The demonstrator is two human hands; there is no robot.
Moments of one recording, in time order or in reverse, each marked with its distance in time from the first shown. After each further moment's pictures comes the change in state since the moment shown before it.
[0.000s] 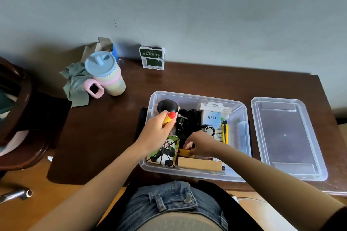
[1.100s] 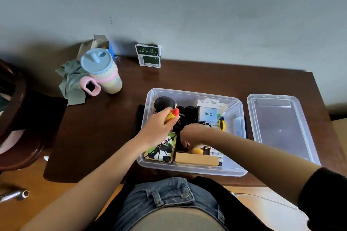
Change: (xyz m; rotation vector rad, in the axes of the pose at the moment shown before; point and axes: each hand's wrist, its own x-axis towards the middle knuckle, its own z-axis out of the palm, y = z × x) left_hand 0.005 0.006 0.002 0.014 -0.138 0.039; right_hand 0.012 -0.024 -0.029 -0.512 -0.276 -0.110
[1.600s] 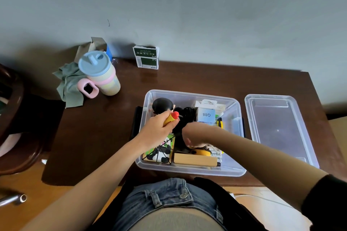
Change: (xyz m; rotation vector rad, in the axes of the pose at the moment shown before) left_hand -0.001 0.000 0.002 -0.056 -0.044 0.007; right_hand -0.013 0.005 -0.005 0.121 0.075 0.081
